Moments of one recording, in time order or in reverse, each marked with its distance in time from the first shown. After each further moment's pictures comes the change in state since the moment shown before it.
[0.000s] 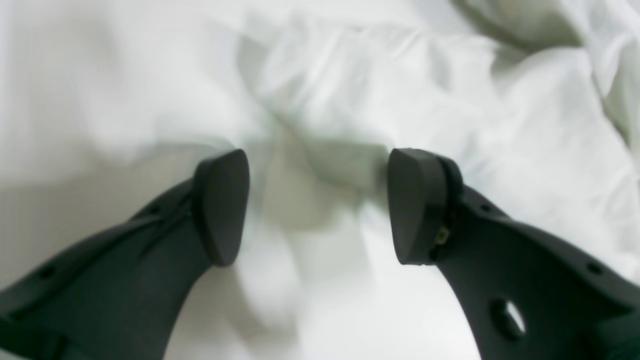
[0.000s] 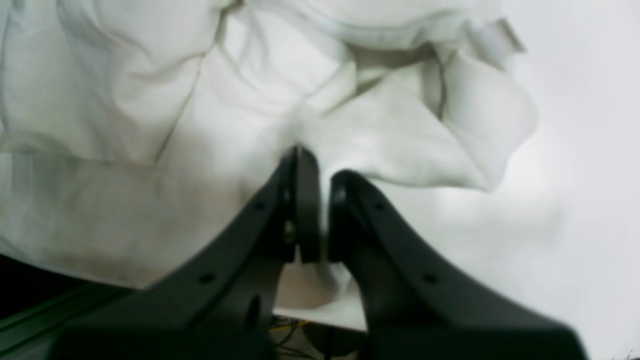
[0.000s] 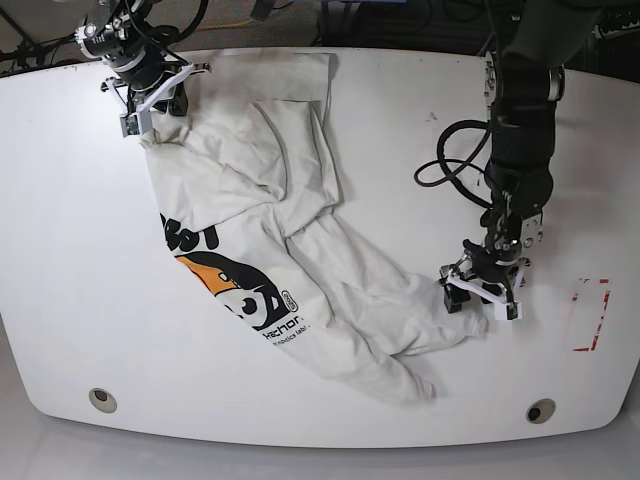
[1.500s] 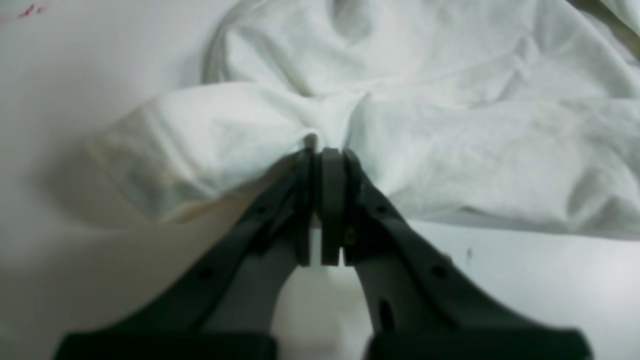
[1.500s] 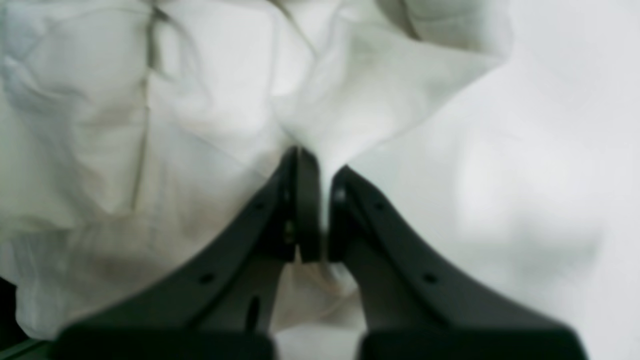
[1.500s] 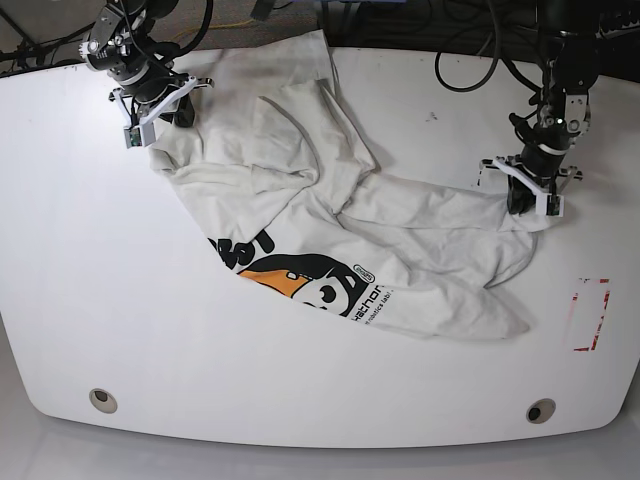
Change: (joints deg) left arm 37.7 -13.7 -3.1 37.6 -0.1 -1.1 0.3; right arm 4.4 0.3 0.0 -6.4 0.5 0.0 0.1
